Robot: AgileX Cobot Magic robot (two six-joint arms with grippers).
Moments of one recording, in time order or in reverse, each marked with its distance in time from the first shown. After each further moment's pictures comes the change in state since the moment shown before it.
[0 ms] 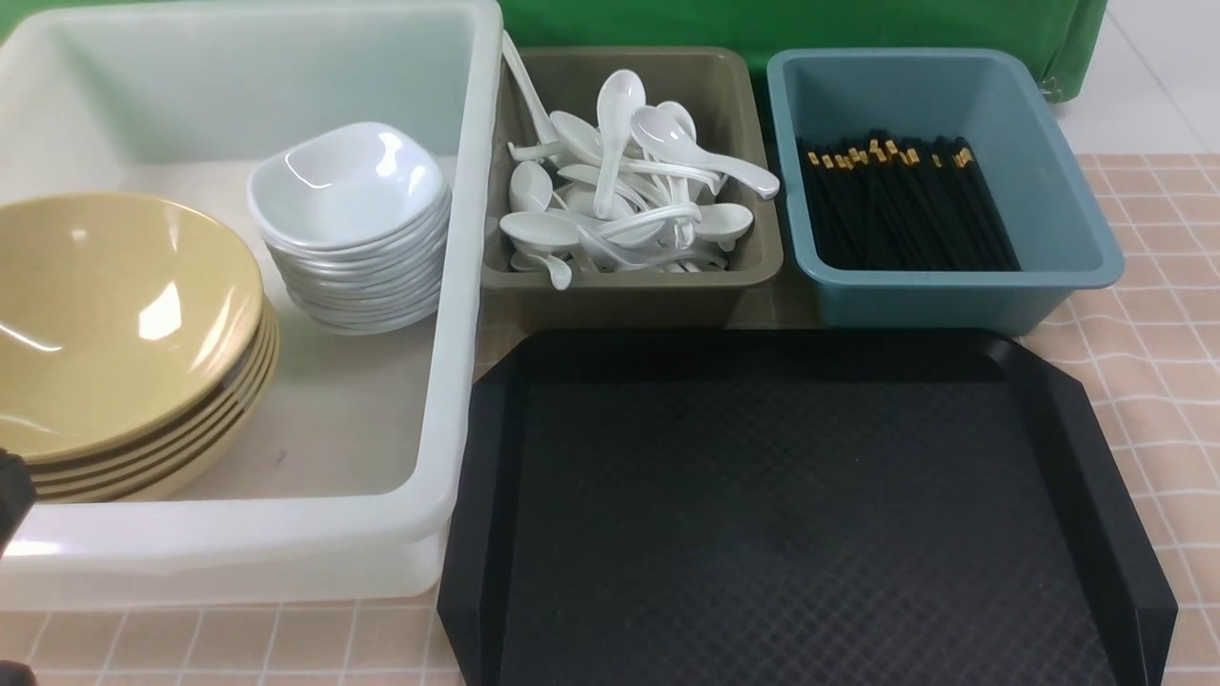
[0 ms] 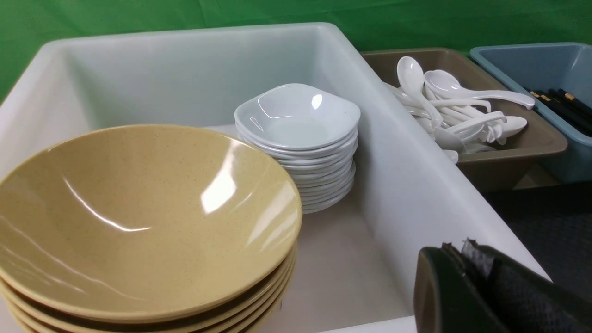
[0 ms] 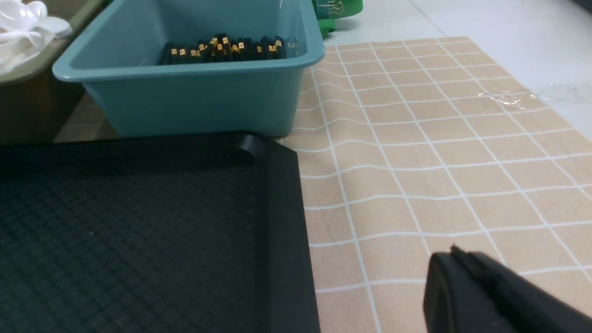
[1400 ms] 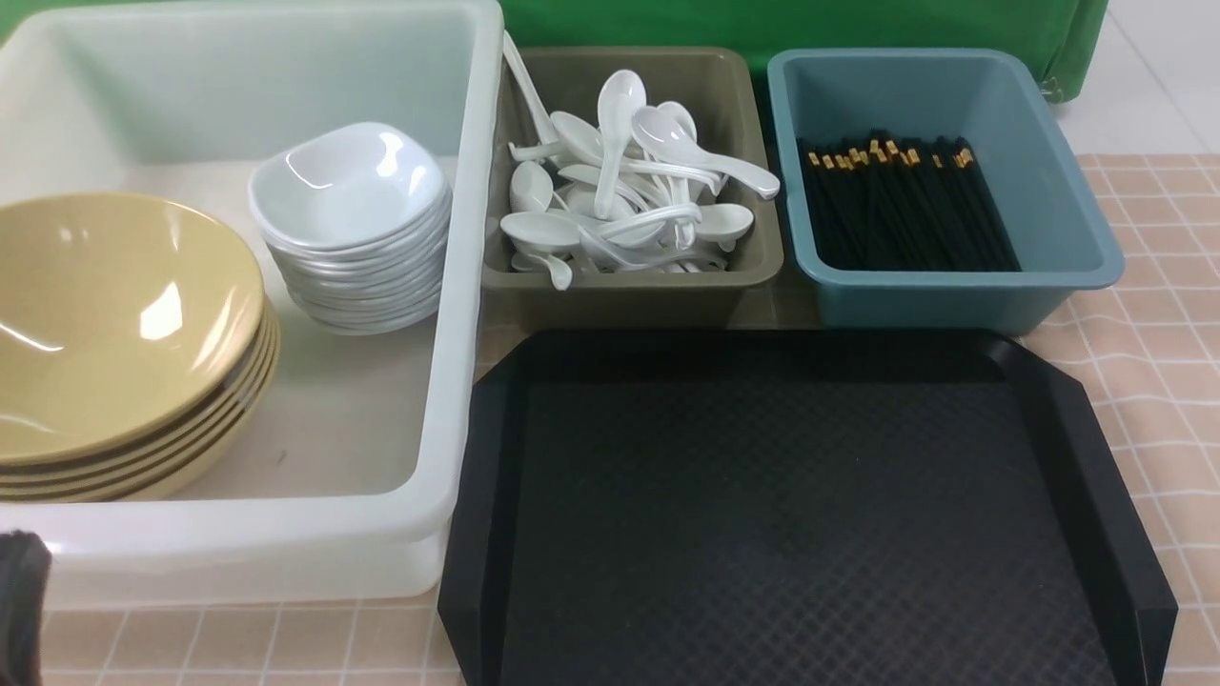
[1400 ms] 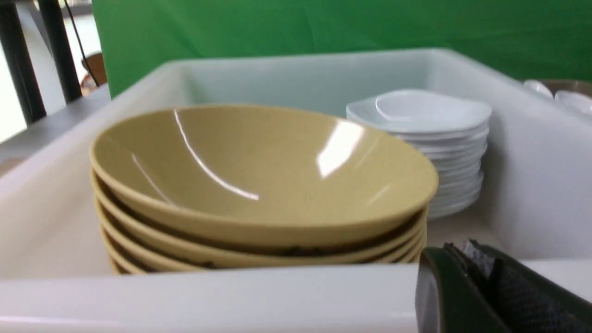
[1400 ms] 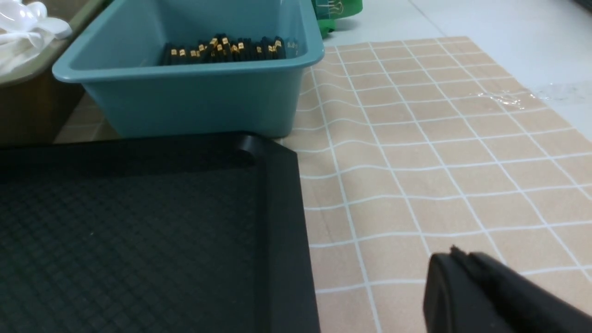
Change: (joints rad) right arm 0.000 0.000 0.000 0.001 0.001 0.000; left arm -0.092 -0.203 0.519 0.382 -0.517 -0.322
